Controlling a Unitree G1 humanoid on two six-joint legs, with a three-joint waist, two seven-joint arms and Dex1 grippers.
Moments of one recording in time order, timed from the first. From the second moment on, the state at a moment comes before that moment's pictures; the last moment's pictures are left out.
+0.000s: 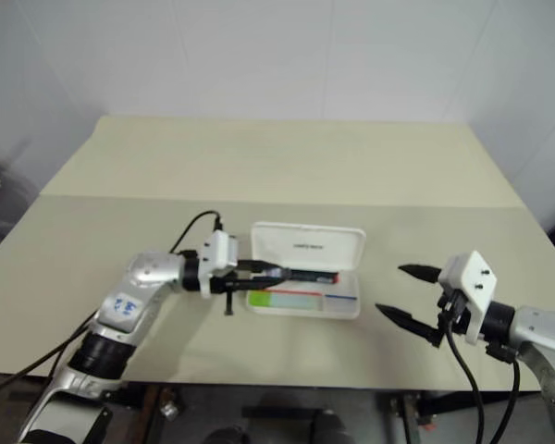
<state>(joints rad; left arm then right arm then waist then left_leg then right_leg) -0.59 0.43 -0.22 0.06 -0.26 0.13 -1.05 0.08 -0.84 -0.40 -0.43 0.55 0.41 0.95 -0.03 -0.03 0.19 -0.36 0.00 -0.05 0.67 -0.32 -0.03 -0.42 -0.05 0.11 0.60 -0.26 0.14</state>
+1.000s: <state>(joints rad) -0.82 0.06 -0.37 0.61 -0.06 -0.08 -1.08 0.13 -0.81 -0.44 -0.51 0.57 0.43 0.86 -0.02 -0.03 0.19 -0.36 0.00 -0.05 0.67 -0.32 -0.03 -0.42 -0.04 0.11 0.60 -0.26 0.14</state>
